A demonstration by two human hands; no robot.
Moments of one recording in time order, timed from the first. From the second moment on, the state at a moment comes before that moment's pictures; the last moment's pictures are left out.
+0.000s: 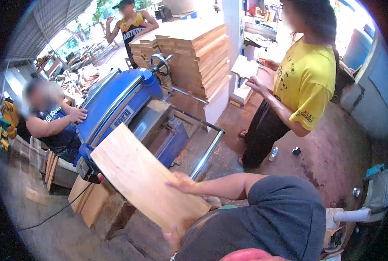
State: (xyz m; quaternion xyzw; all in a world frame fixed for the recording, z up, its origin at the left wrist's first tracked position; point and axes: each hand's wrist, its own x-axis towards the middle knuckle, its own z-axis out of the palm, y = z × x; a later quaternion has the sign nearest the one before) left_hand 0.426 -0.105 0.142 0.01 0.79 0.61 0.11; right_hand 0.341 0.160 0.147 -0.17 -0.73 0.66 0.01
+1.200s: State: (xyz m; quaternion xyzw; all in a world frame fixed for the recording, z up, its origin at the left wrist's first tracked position) left_hand 0.148 0.099 0.062 -0.13 0.58 0.74 0.32; right_hand 0.043 0.650 0.329 -0.36 -0.92 0.10 0.11
